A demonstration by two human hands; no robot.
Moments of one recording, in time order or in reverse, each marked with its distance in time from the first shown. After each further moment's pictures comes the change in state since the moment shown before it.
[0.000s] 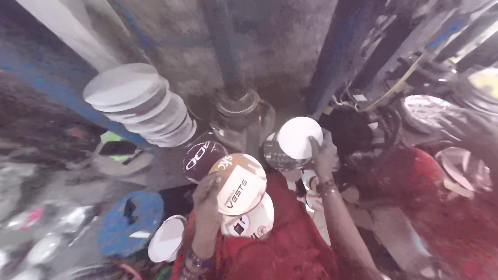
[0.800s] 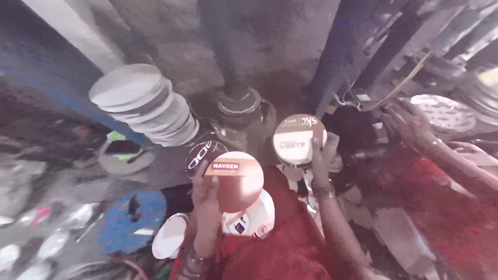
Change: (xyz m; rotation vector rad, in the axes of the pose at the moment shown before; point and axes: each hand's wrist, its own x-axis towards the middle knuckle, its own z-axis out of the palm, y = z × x) left_hand 0.003 0.005 0.001 0.041 -0.008 0.078; right_hand -0.017 -0.009 0.016 0.502 0.125 -0.136
